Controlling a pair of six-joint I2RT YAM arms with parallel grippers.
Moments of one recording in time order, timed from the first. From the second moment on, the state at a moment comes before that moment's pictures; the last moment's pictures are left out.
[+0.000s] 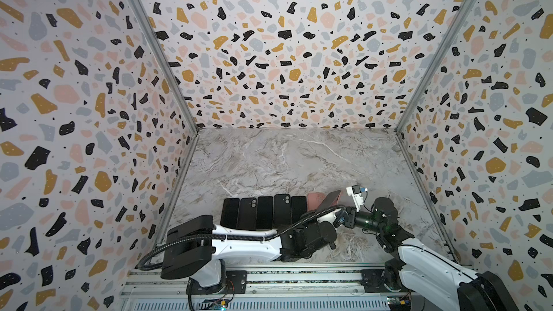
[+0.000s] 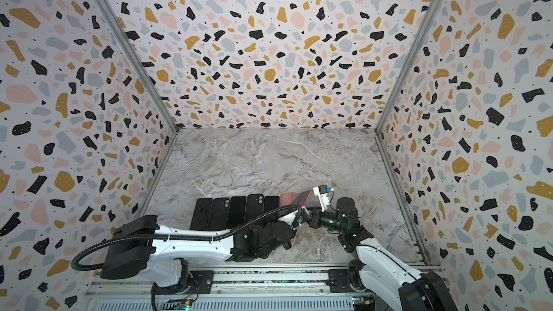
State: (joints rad) left arm -1.38 1.53 0.89 0.07 -0.72 0.18; right arm 0.40 0.90 0.16 0.42 -0.77 0.73
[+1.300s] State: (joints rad) left arm -1.44 1.68 1.16 -0.31 -0.95 -0.05; right arm 0.06 0.70 0.42 -0.23 -0.43 0.46
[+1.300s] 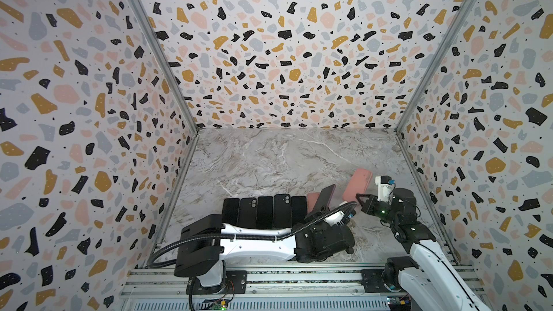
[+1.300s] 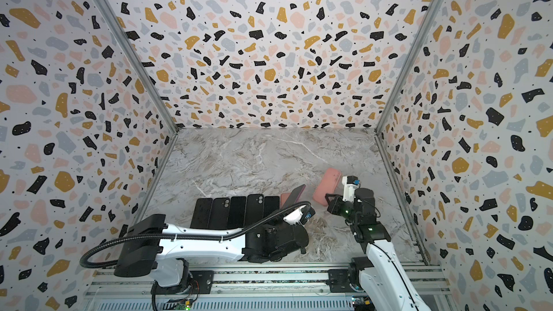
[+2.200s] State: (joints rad) left arm -1.44 2.29 1.80 -0.74 -1.01 -0.18; right arm -0.17 0.71 0.63 -0.45 -0.44 0.34
